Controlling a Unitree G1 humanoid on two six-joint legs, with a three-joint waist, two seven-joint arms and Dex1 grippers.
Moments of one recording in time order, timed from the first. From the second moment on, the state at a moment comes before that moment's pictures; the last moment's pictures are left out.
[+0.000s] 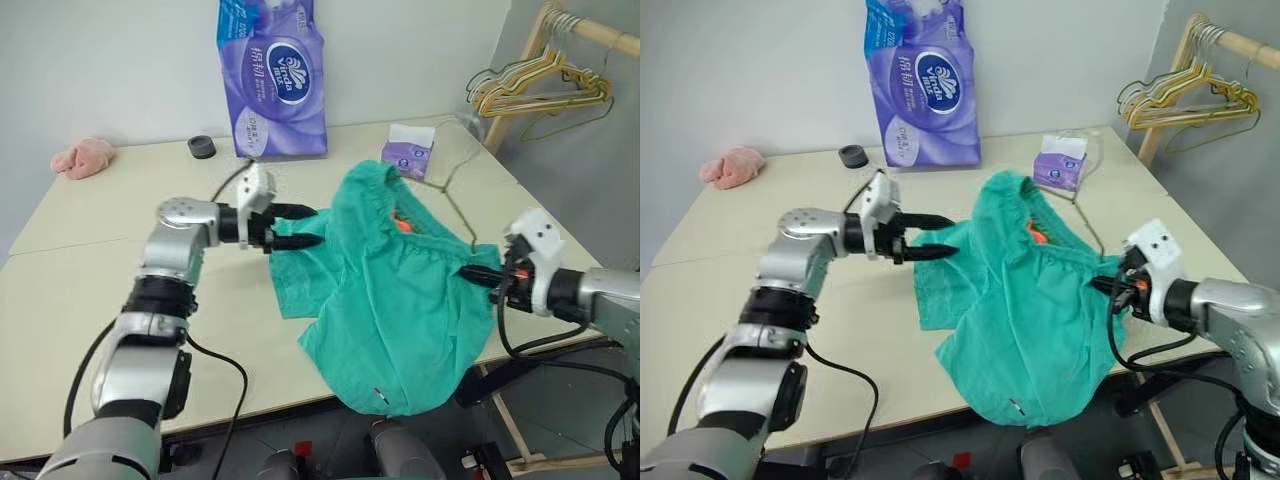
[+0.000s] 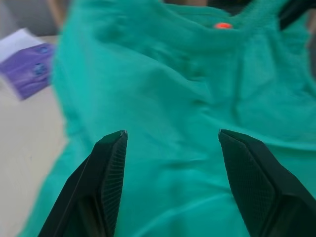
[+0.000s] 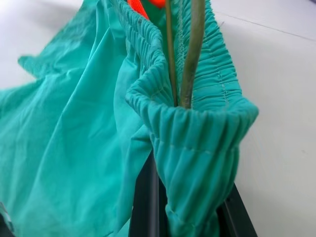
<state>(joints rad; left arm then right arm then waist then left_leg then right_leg) -0.82 0.48 -0.07 0.44 -0.25 0.25 -1.38 -0.30 -0.70 -0.39 -0.68 0.52 1.42 0.71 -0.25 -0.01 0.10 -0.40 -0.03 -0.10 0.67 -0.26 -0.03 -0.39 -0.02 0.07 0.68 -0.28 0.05</state>
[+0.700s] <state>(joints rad) -1.00 0.25 -0.23 0.21 -0.31 0.41 -1.31 -0.06 -0.63 -1.11 -0.86 0.82 1.61 0.32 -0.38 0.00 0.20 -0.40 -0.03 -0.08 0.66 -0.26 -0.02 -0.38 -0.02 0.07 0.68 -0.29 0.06</state>
